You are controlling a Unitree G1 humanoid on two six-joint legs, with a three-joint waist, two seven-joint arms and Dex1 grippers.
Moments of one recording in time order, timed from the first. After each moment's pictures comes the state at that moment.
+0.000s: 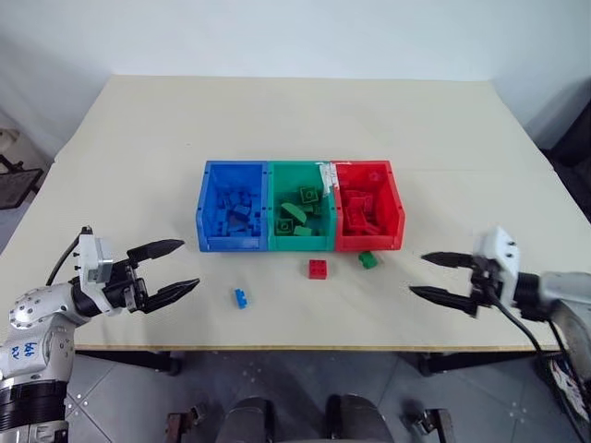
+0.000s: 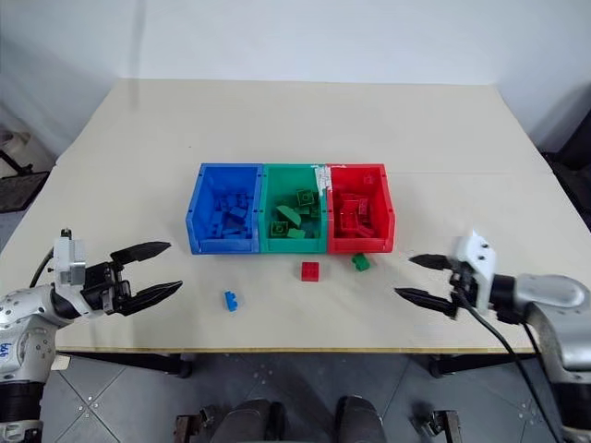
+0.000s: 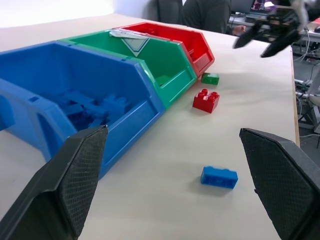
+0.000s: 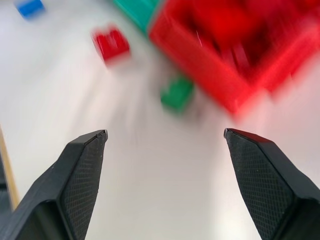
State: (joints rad) left arm -0.14 0.70 0.35 0.15 -0.60 0.08 -1.27; right arm -0.06 -0.88 -0.26 -0.11 0.44 0.40 1.15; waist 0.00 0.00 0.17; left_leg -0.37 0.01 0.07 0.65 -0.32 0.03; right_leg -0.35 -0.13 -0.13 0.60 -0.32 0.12
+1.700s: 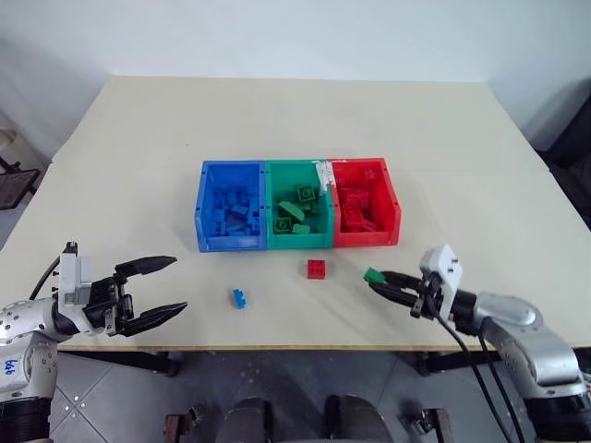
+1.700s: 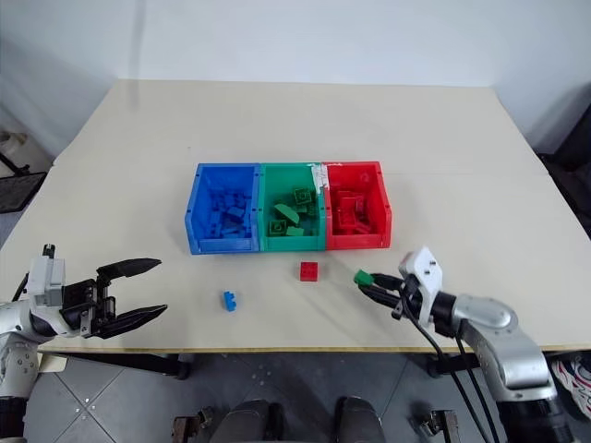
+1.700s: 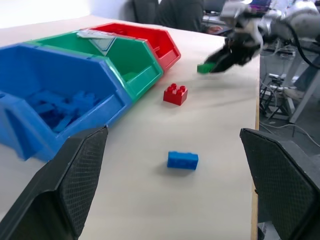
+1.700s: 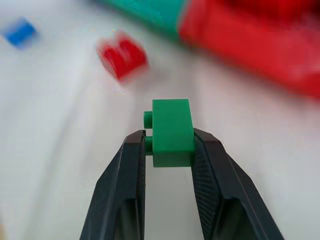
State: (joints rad) left arm -0.05 0.72 0.40 0.11 -0.64 0.05 -1.39; right arm -0.16 -0.64 -0.07 -0.25 0.48 0.48 0.91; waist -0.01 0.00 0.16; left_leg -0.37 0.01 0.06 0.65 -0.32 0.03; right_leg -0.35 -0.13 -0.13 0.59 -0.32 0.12
